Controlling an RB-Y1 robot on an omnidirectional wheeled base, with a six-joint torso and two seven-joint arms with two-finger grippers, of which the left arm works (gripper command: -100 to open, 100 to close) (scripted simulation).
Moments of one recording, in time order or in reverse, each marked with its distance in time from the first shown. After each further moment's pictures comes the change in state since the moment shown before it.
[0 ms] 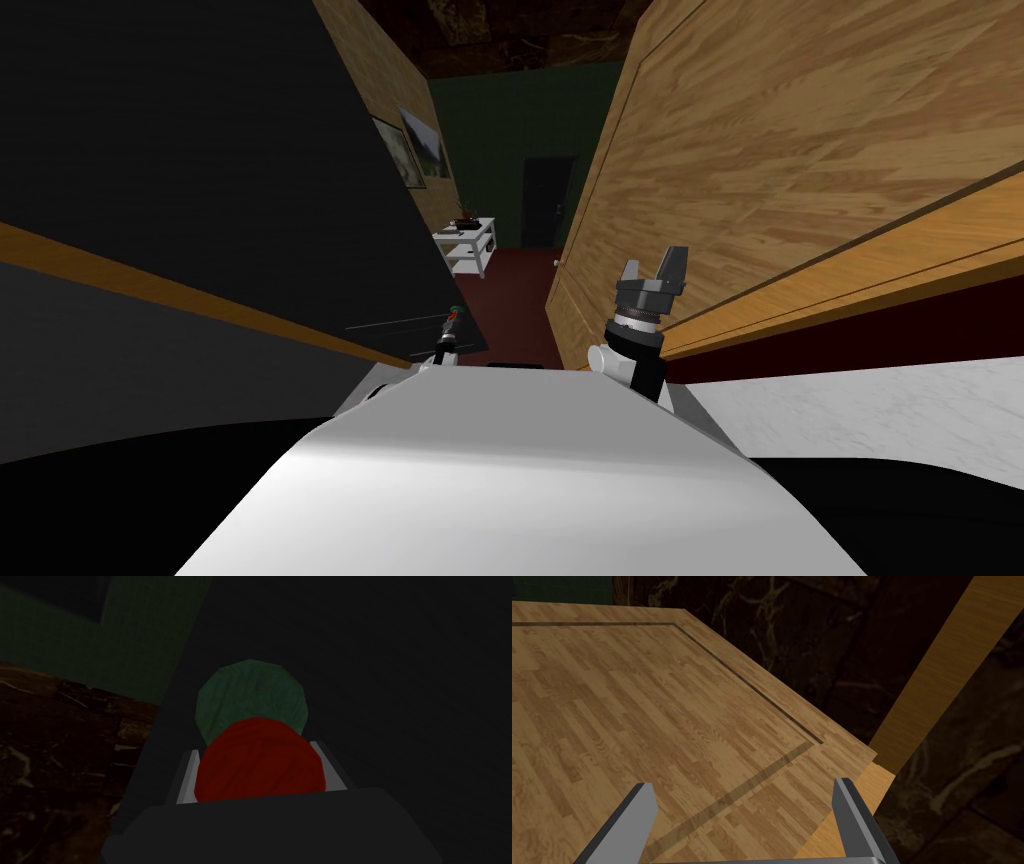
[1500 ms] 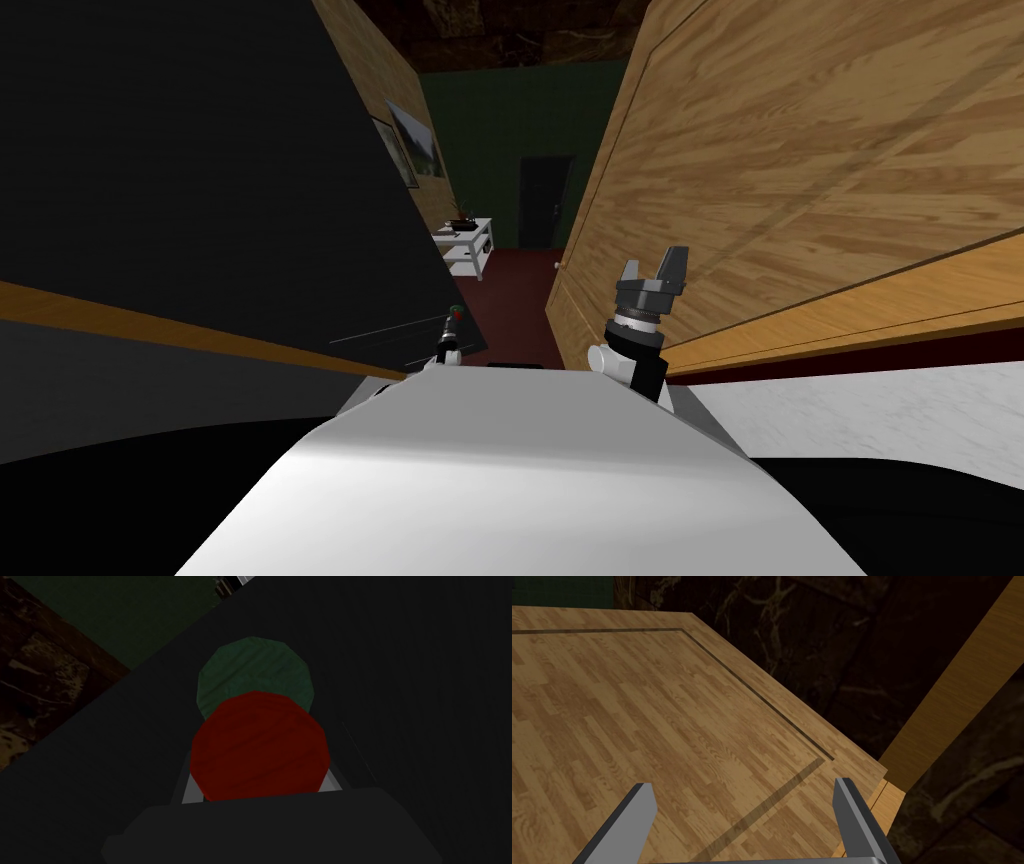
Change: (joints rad) arm -0.011 -0.040 0.051 -0.015 0.092 0.001 0.367
